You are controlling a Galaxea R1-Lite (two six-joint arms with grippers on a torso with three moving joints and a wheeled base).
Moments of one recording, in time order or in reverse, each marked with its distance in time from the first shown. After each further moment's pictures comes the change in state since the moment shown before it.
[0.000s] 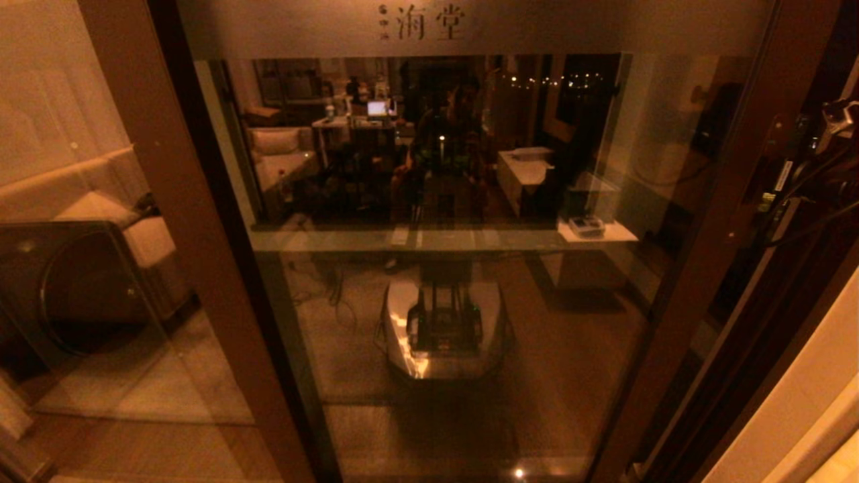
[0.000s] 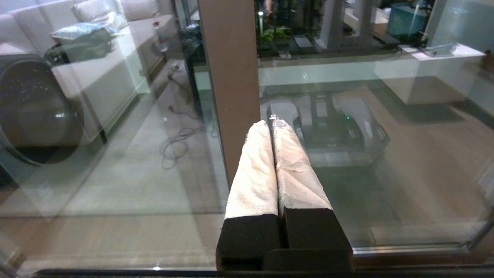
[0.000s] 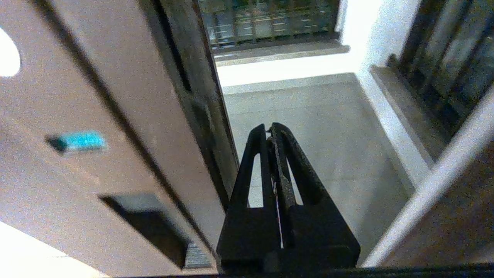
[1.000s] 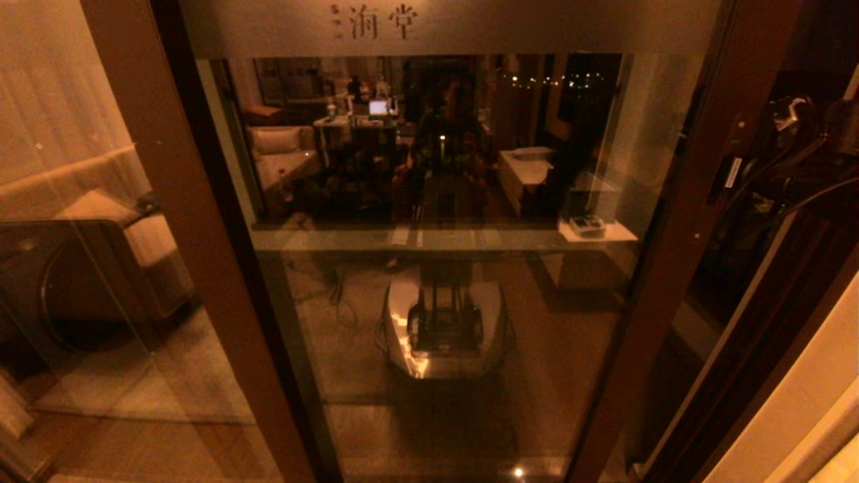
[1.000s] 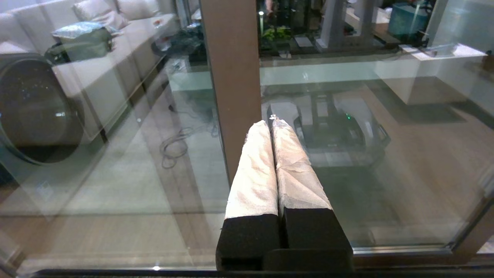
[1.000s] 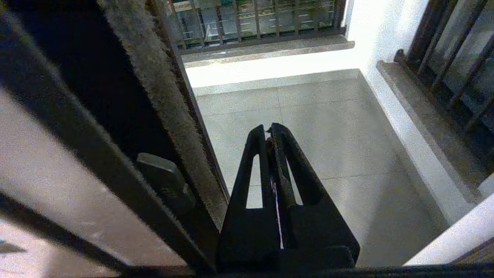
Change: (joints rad) left arm 0.000 0.000 0.000 0.000 0.000 0.000; right arm 0.130 0.004 0.001 0.000 -0.164 0.028
